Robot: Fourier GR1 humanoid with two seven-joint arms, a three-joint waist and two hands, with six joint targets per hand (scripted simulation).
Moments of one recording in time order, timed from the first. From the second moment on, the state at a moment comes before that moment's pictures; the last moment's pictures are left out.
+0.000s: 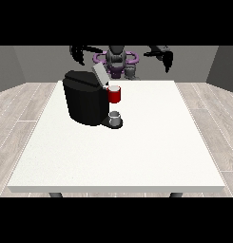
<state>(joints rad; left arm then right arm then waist) -0.38 0.01 0.24 -1.09 -0.08 -0.30 -0.15 -0.34 -0.19 -0.09 -1.32 -0.07 0.04 0.00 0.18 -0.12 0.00</state>
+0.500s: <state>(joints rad) -0.29 0.04 0.19 -1.28 -0.02 -0.25 -0.06 -0.46 -0.18 -0.10 -1.19 -0.07 0.06 -0.01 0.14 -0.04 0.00</state>
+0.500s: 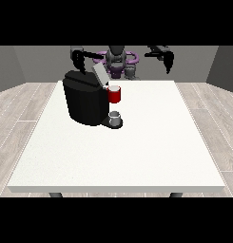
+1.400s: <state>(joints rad) -0.25 0.09 0.18 -1.39 0.02 -0.22 -0.06 -0.62 -0.16 -0.08 -1.06 0.01 0.06 -0.08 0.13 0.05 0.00</state>
